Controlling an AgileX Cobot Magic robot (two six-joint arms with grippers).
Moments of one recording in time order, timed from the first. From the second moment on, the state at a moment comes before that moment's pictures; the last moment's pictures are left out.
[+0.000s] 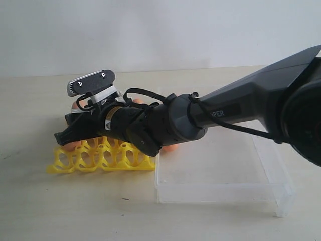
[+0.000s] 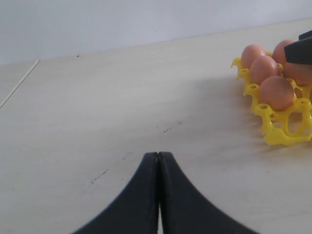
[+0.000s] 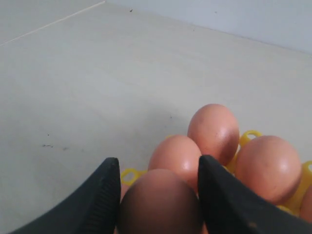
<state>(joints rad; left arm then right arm) 0.04 0.00 0.00 0.10 0.39 0.03 0.83 2.26 -1.40 -0.11 -0.38 0.20</state>
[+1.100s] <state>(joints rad) 0.04 0.00 0.00 0.10 0.39 0.03 0.71 1.84 -1.40 -0.07 0.33 0.08</state>
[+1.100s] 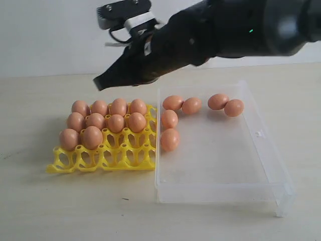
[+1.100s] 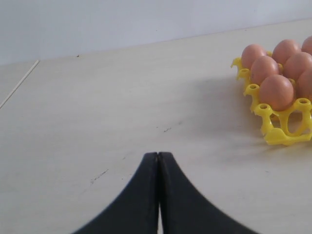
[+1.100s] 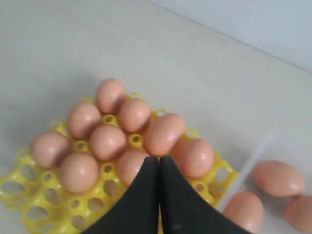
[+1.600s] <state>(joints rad) 0.04 0.00 0.00 0.10 0.39 0.03 0.40 2.07 -1.52 0.14 0.59 0.08</state>
